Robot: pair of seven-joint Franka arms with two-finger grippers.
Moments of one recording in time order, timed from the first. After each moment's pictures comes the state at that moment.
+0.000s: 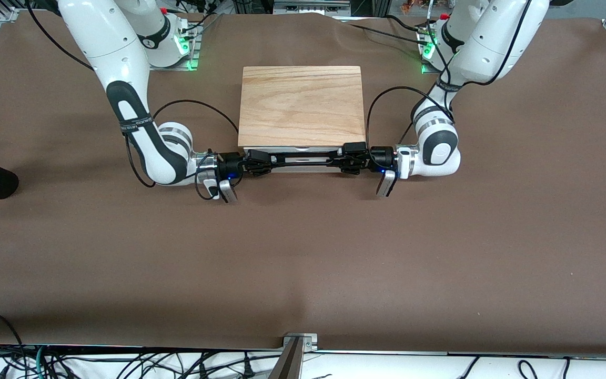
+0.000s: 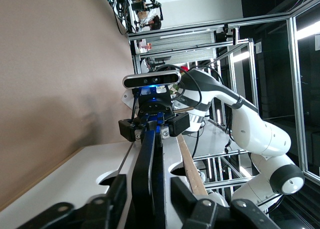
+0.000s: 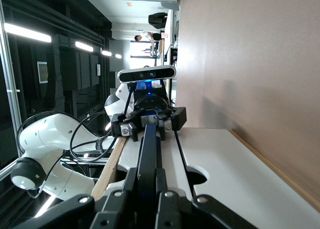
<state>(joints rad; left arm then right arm) -0.24 0.61 -0.11 -2.10 -1.86 1.75 1.32 0.29 0.67 0.09 -1.95 1.73 1.77 -1.10</state>
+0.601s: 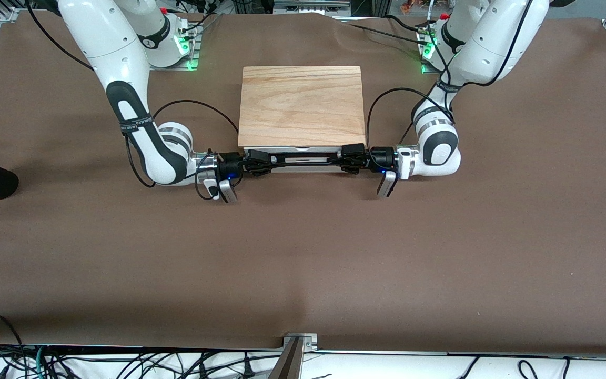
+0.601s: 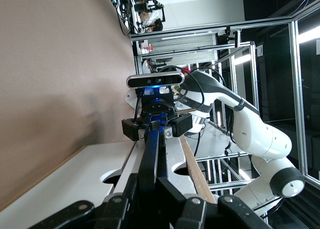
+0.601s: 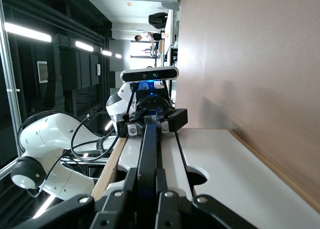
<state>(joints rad) -0.24 0.62 -0.11 -2.10 -1.87 1.76 1.32 0.29 0.67 0.09 -1.95 1.73 1.77 -1.11</state>
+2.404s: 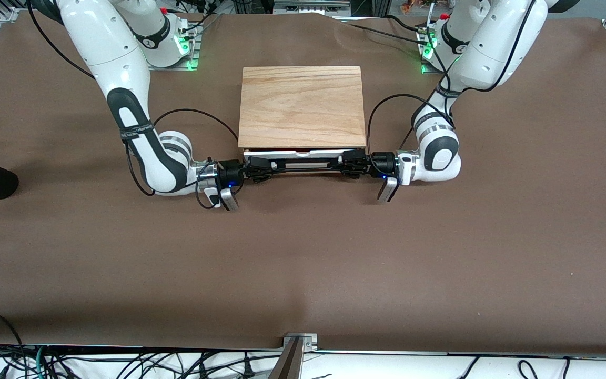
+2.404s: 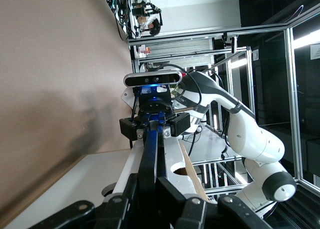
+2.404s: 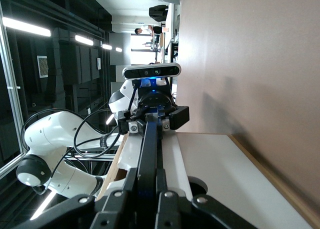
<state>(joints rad) -0.23 0.66 -0.10 -2.04 -1.87 1.74 1.30 0.29 0.73 0.07 -1.84 1.69 1.75 -1.05</state>
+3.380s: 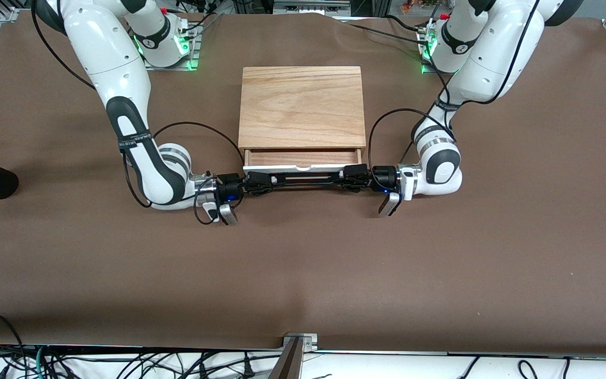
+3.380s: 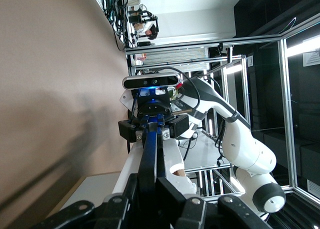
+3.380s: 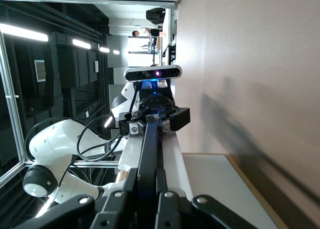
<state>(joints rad) -0.23 0.74 -0.07 -1.91 -1.87 1.71 1.23 0.29 0.80 0.06 -1.69 1.66 1.75 -0.95</state>
